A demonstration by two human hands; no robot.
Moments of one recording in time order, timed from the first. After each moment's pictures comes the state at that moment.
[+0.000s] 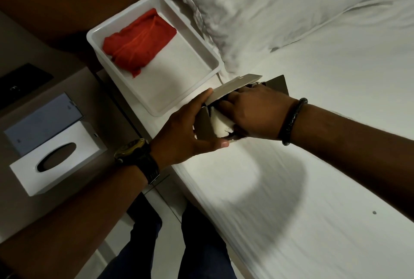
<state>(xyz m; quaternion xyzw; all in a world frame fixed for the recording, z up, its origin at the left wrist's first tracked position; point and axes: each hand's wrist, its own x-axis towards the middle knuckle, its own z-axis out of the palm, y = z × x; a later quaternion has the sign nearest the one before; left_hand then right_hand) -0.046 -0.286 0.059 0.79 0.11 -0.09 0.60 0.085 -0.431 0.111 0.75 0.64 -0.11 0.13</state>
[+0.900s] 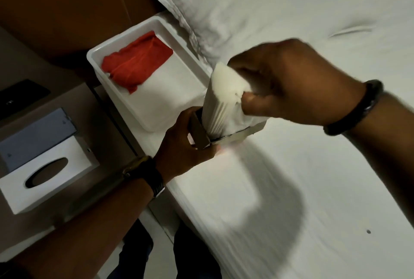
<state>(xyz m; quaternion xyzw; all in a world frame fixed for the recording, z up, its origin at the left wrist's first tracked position) -0.040 -0.300 0.037 0.76 0.13 0.05 0.64 0.109 -0.434 0.217 0.83 0.54 -0.10 -0.13</state>
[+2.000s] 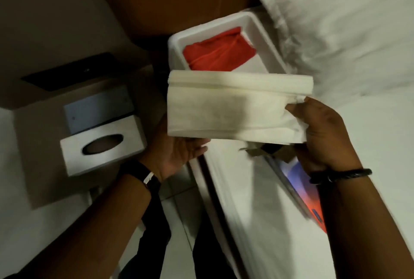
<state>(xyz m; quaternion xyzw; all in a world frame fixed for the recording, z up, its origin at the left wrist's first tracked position) -0.104 -0.165 -0.001 0.30 0.43 0.00 0.85 0.059 -0.344 0.076 0.65 0.02 -0.32 -0.69</state>
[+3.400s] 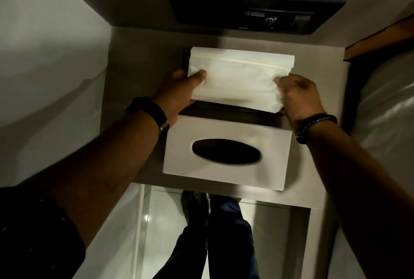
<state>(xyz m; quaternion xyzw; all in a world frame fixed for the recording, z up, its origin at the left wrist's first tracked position) -0.312 0.175 -0.213 0.36 0.62 0.14 0.68 -0.104 0.086 -0.226 0.76 0.14 -0.48 -0.42</state>
